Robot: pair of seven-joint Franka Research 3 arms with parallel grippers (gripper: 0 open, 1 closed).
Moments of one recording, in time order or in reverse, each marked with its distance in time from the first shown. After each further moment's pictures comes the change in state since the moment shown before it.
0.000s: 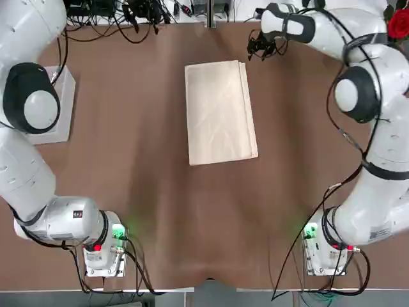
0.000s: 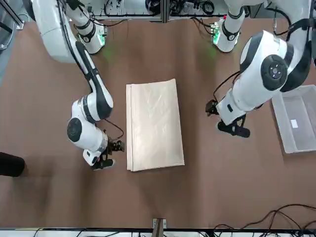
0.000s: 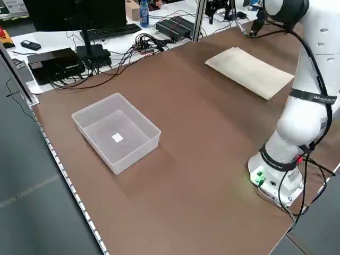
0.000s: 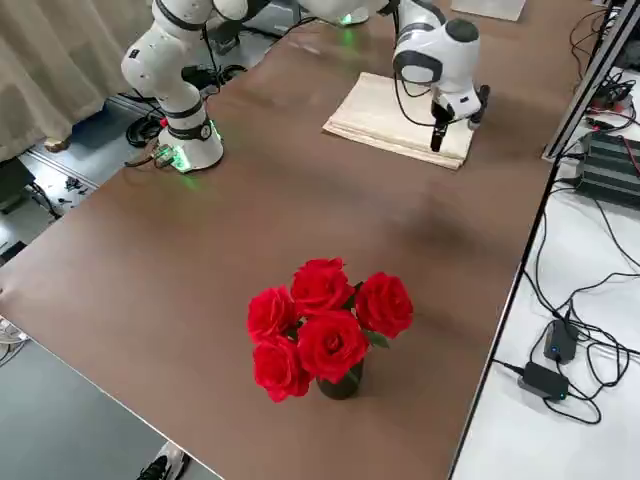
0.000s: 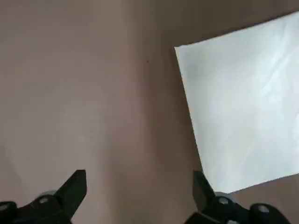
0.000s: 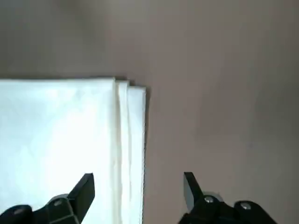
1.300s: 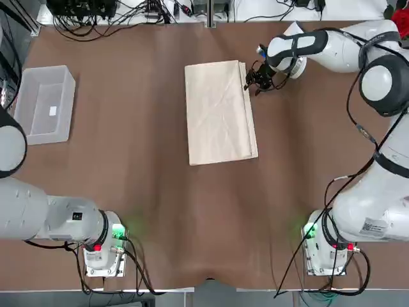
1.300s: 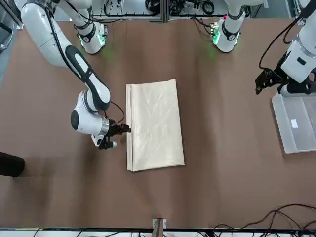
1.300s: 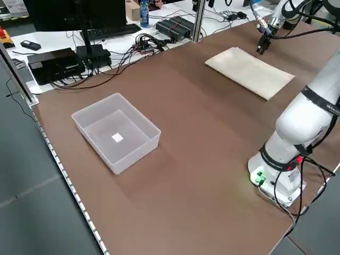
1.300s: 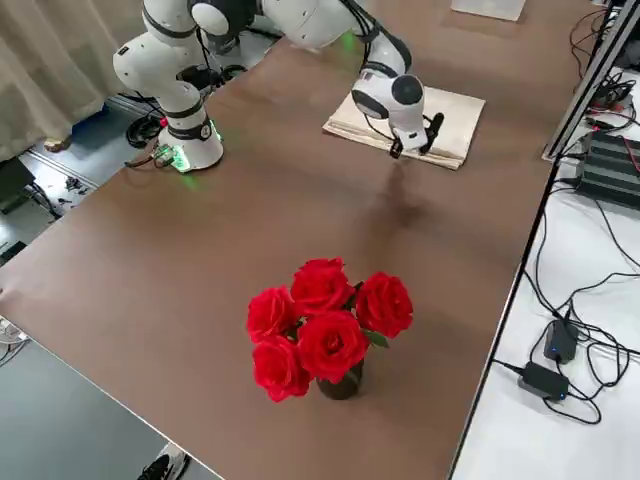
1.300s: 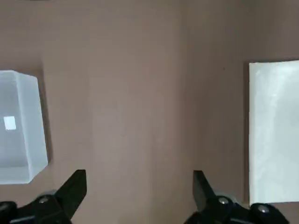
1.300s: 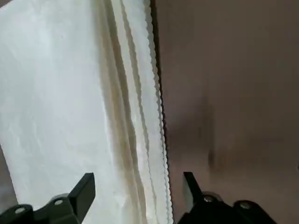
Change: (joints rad) left arm -0.075 -0.387 0.372 -0.260 -0.035 -0.021 0.091; right arm -0.257 0.011 0.284 -0.362 0.226 0.275 -0.106
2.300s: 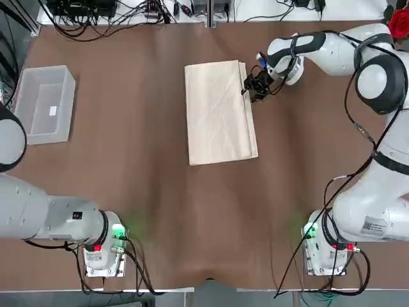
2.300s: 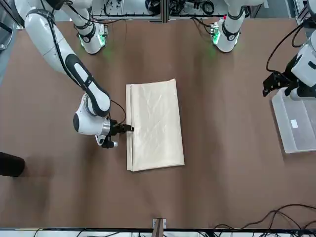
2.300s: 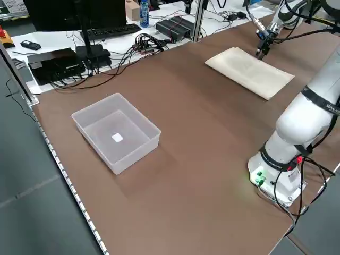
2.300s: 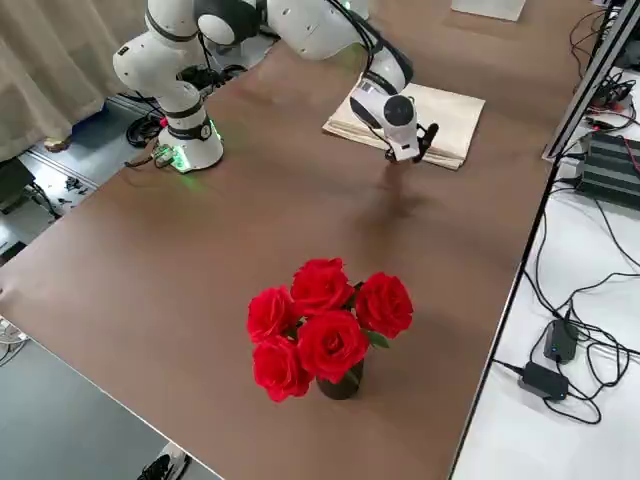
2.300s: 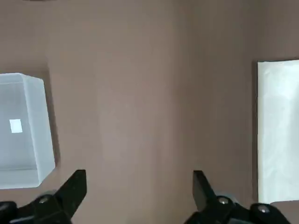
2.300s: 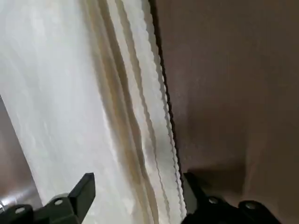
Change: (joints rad) left arm 0.020 0.017 0.036 0.010 -0.009 0.000 0.077; right arm 0.006 0.050 0.002 -0.001 0.206 0.006 -0.128
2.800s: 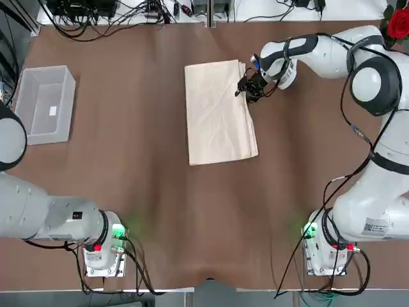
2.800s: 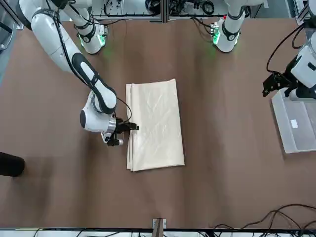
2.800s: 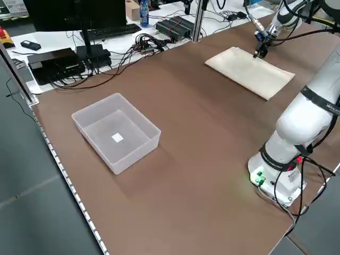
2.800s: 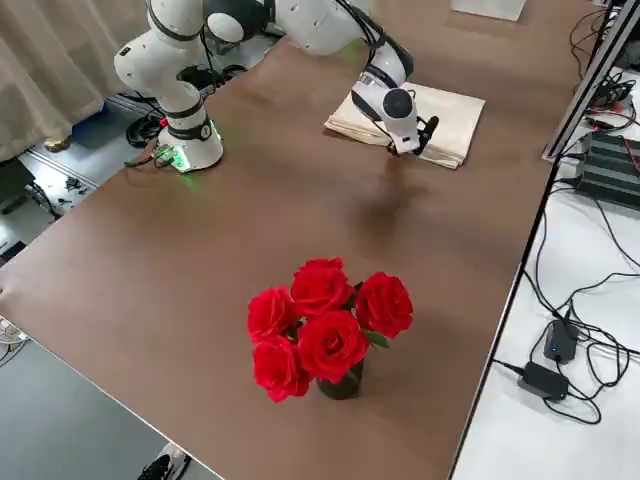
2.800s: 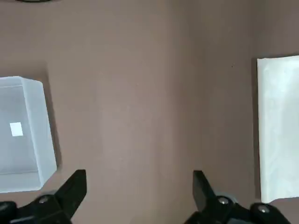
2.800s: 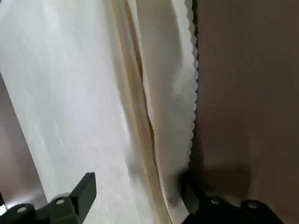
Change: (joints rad) left arm -0.001 0.003 -0.001 0.001 0.000 0.000 0.021; right arm 0.058 0.010 0.002 0.000 0.057 0.062 -0.003
